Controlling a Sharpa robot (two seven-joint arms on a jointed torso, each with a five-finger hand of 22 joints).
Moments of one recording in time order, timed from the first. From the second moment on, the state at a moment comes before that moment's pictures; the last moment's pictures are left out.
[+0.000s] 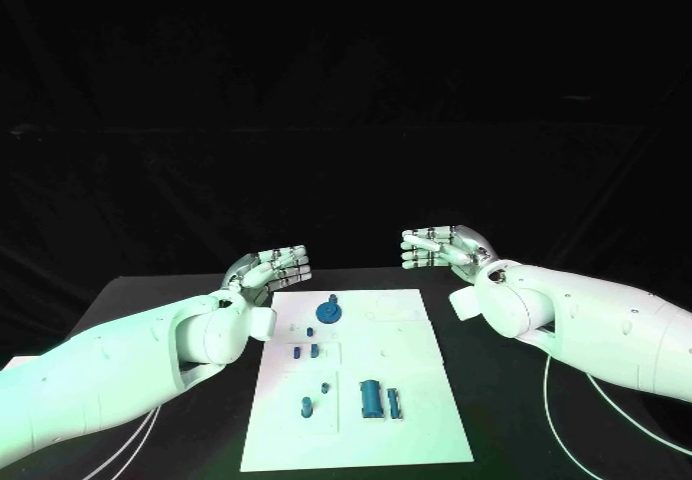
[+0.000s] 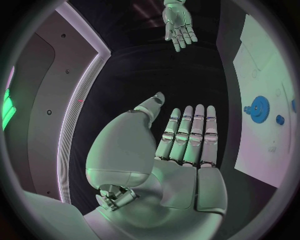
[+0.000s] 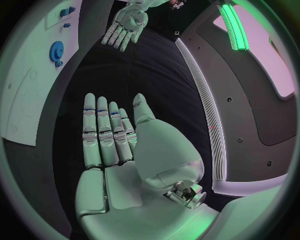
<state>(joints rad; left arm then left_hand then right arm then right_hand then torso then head) 1.09 -0.73 -0.03 1.32 0.12 -0.30 0.39 1.21 -0.07 0.29 0.01 0.09 0.85 0.14 0.04 0.04 0.91 0.16 0.04 0.04 0.85 0.14 0.15 0.06 0.18 0.72 0.24 0.04 0.35 1.16 -0.72 -0.04 1.23 -0.19 -0.24 0.33 1.30 0.15 -0.18 -0.02 0.11 0.87 0.16 0.04 0.07 0.98 0.12 0.04 0.05 1.02 0.07 0.04 0.13 0.18 0.89 0.18 0.22 0.23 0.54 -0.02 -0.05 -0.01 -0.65</state>
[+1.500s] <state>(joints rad) 1.05 -0.78 0.00 1.57 0.01 -0.76 0.50 0.19 0.00 0.01 0.00 0.01 0.13 0.00 0.01 0.00 0.14 0.00 0.01 0.00 0.13 0.00 0.01 0.00 0.02 0.12 0.00 0.01 0.01 1.05 -0.78 0.00 1.57 0.00 -0.76 0.50 0.20 0.00 -0.01 0.00 0.01 0.14 0.00 0.00 0.00 0.15 0.00 0.01 0.00 0.16 0.00 0.00 0.00 0.02 0.14 0.00 0.01 0.00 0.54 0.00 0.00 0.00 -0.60</state>
